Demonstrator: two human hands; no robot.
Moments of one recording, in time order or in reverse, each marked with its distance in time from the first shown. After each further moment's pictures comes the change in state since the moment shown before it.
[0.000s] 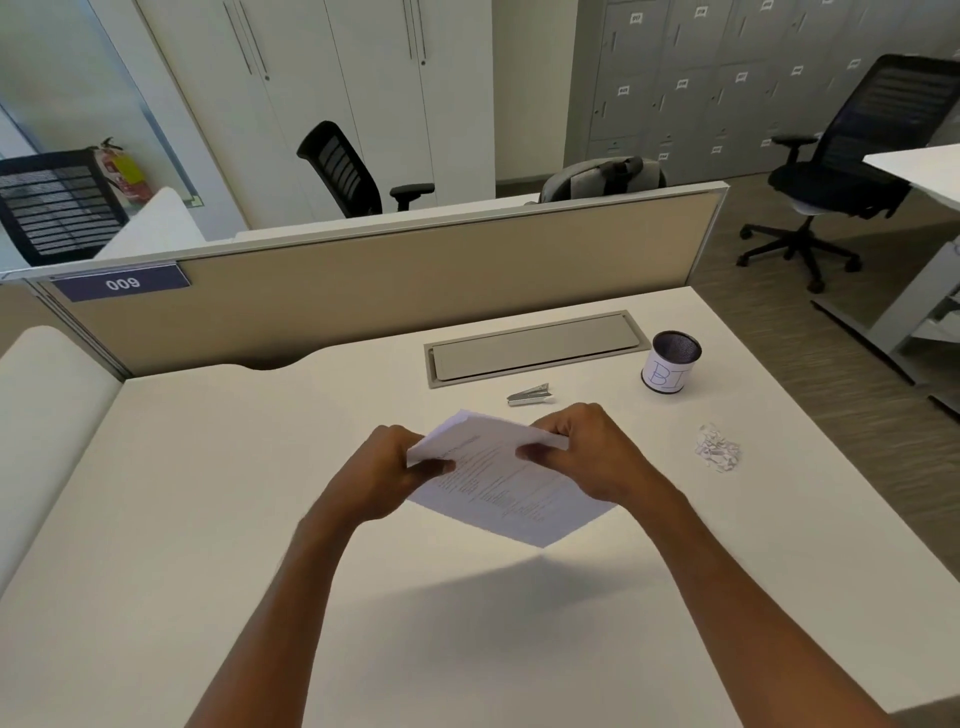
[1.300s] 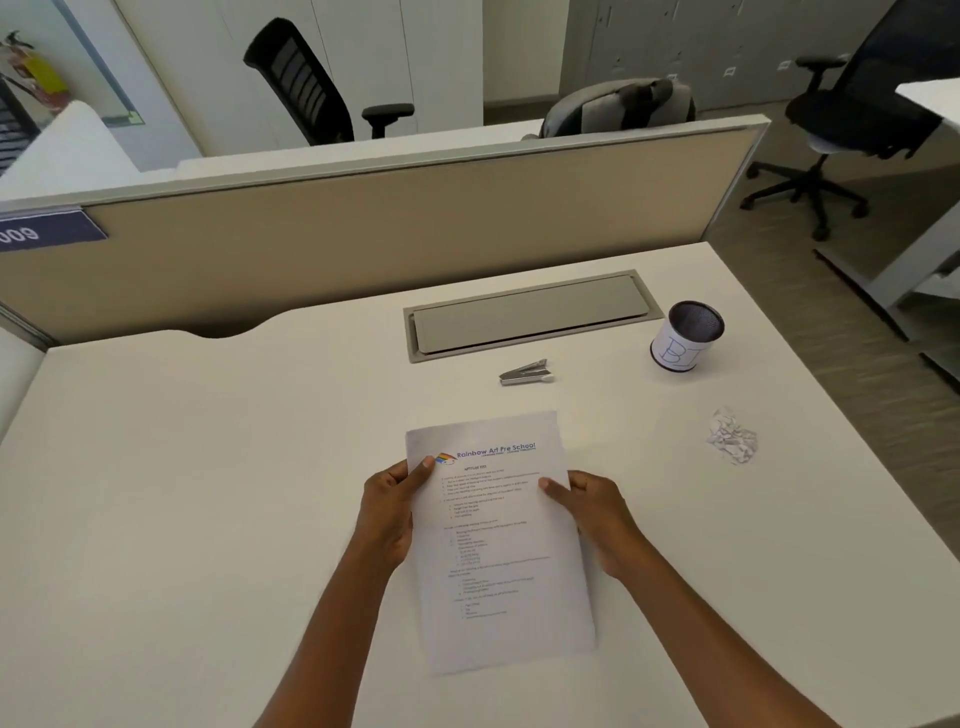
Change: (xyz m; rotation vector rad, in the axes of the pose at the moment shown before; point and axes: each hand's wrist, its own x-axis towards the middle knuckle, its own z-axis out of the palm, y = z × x) left_hand 0.054 -0.084 0.109 -1.214 0.215 -0.585; right_hand 0.019 0.136 0.088 0.752 0.166 0.710
